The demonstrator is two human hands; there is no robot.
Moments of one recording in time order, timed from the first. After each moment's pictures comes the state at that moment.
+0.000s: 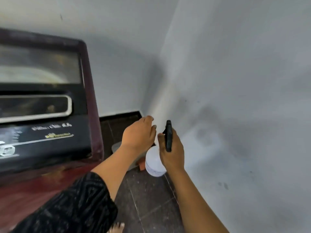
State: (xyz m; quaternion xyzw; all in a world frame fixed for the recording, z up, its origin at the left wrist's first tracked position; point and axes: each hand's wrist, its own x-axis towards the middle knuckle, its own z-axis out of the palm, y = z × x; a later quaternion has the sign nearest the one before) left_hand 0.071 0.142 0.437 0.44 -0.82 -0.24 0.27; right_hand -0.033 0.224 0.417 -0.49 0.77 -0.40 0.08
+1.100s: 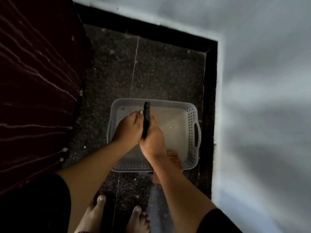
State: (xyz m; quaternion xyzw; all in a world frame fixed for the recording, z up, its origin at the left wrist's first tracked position) left_hand -0.072 -0.082 -0.202 0.72 -0.39 -0.51 0.25; right_hand -0.163 -0.063 -0.223 -0.57 0.65 -0.18 0.47
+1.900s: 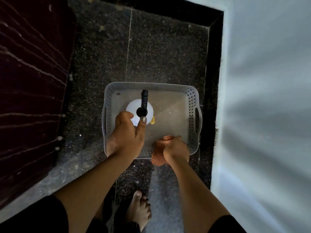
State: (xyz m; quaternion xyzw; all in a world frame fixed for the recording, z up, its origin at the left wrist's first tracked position) left_hand -0.090 -0.035 -0.201 0.78 -0.46 -0.39 0.18; right_hand -0.241 -0.020 -0.257 -0.39 0.83 0.20 0.34
